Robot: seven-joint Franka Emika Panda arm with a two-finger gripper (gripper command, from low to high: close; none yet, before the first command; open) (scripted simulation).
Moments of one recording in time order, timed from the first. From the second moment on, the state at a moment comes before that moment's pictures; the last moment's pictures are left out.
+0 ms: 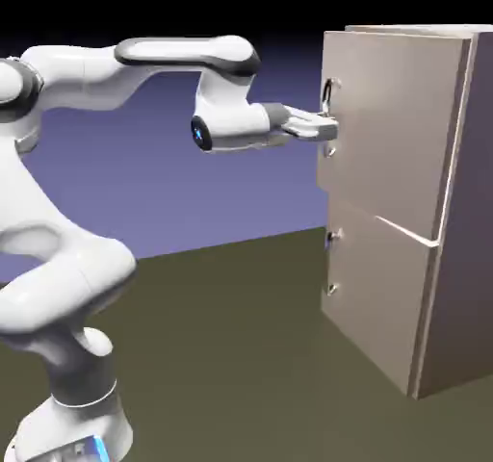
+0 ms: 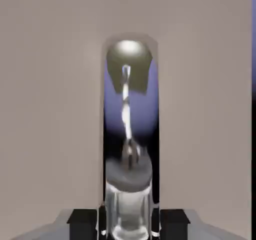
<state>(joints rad) -0.81 -0.72 0.98 -2.25 2.88 2.86 1.62</state>
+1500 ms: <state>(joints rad) -0.23 -0.59 -0.54 -2.48 1.17 1.35 1.98</state>
